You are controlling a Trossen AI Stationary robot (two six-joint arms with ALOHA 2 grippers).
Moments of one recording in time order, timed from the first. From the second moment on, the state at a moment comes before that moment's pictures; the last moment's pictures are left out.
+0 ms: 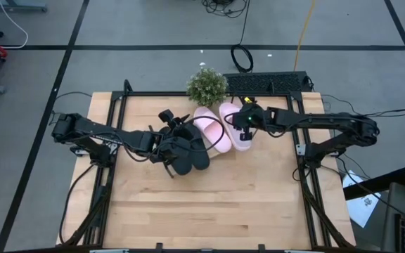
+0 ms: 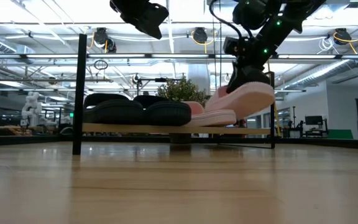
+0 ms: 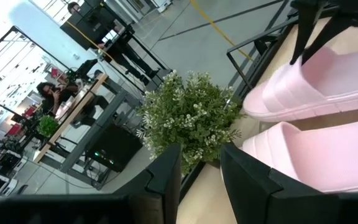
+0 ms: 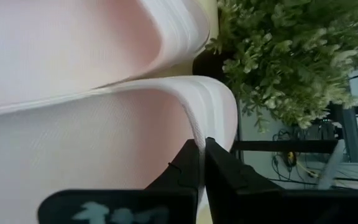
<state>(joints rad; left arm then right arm) -0.16 1.54 1.21 -0.32 -1.10 0.08 -0.29 1.34 0.87 -0.31 0.36 -0.59</state>
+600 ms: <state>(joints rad) -0.20 1.54 1.21 -0.32 -1.10 0.08 -0.28 1.43 0.87 -0.27 0.37 -0.60</state>
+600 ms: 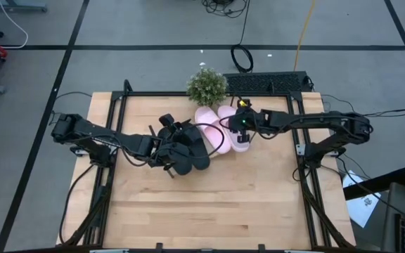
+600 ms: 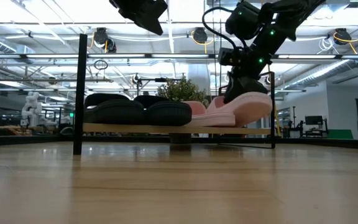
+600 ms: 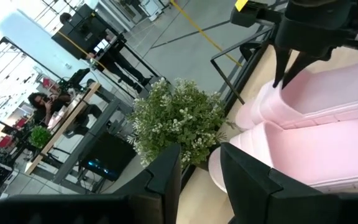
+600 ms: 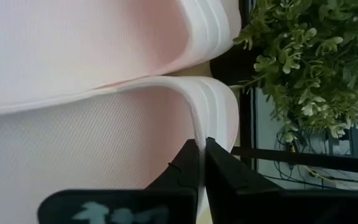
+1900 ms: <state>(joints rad) -0.20 1.54 1.21 -0.30 -1.10 0.08 -0.26 1.40 0.78 -0.13 0.46 -0.74</state>
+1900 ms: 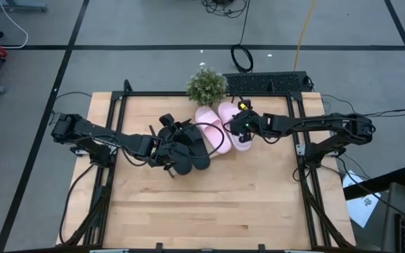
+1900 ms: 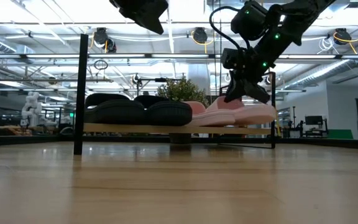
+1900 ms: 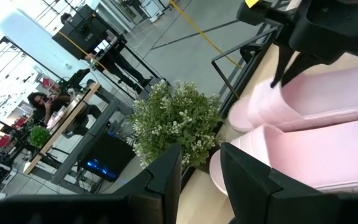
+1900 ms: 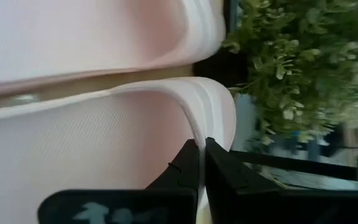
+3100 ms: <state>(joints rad) -0.21 1.54 1.21 -0.29 -1.09 0.10 -0.20 1.49 0.78 -0.05 0.48 -0.75</state>
